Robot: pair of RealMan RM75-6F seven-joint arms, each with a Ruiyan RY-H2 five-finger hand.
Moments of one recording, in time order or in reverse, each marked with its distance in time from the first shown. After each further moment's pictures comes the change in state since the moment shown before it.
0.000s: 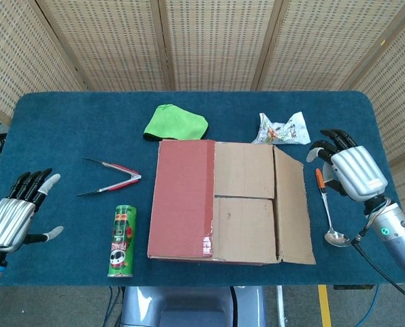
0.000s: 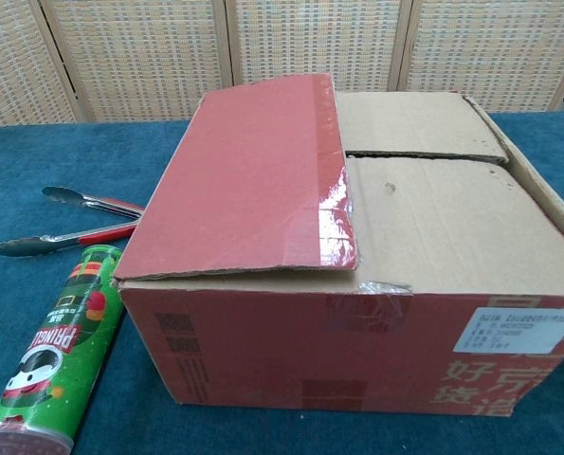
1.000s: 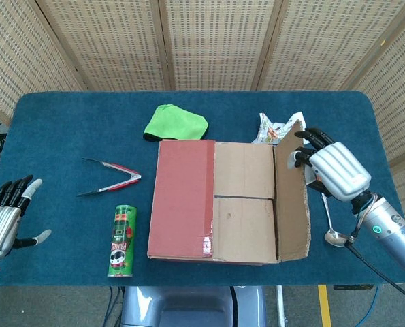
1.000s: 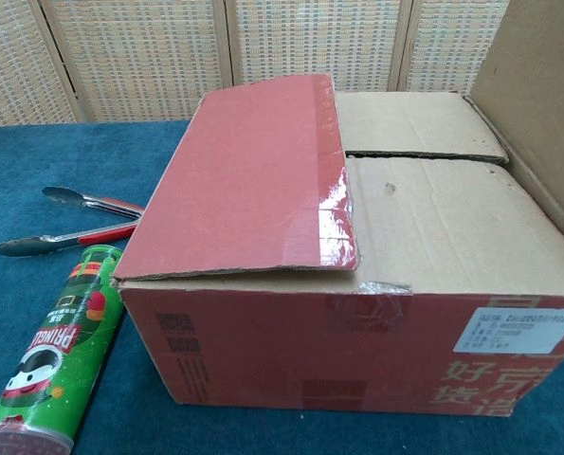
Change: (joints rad) left arm 0.069 -0.054 0.017 0.026 -0.114 0.050 0.057; right arm 0.094 0.122 0.008 -0.090 -0.091 -0.083 0.096
